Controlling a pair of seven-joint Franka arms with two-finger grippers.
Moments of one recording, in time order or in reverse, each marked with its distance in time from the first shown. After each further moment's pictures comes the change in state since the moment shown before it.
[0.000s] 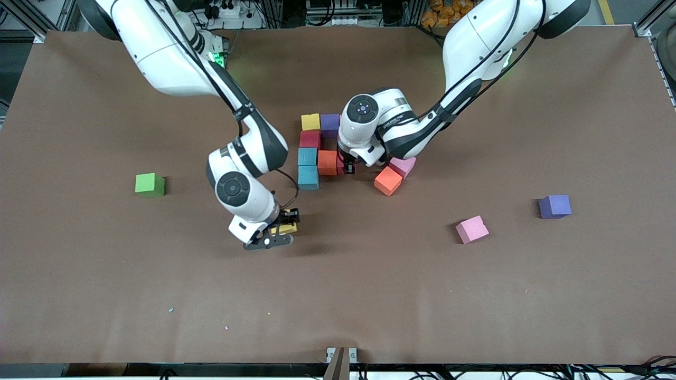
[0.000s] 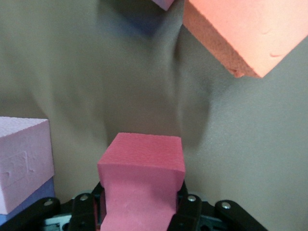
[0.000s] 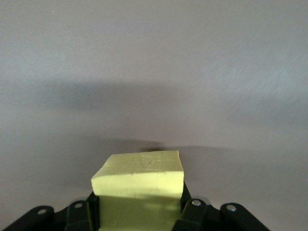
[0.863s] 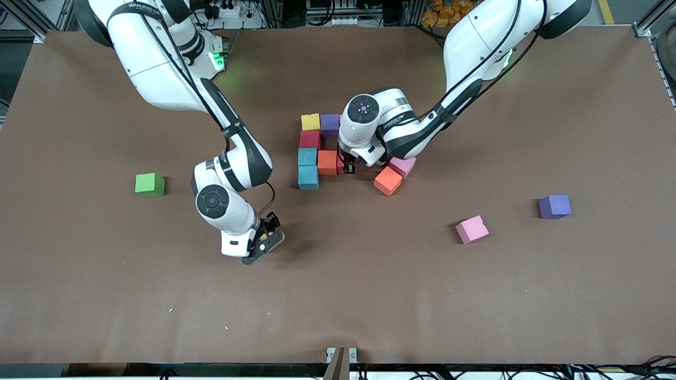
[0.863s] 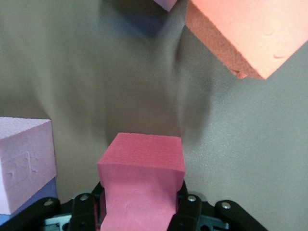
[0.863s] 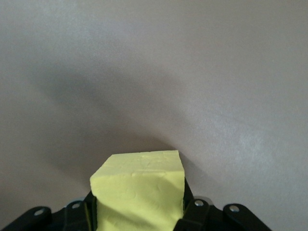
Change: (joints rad) left arm 0.009 0.000 -0.009 -0.006 0.000 0.000 0.000; right arm -0.040 0.038 -0.079 -0.011 0.022 0.076 -0.663
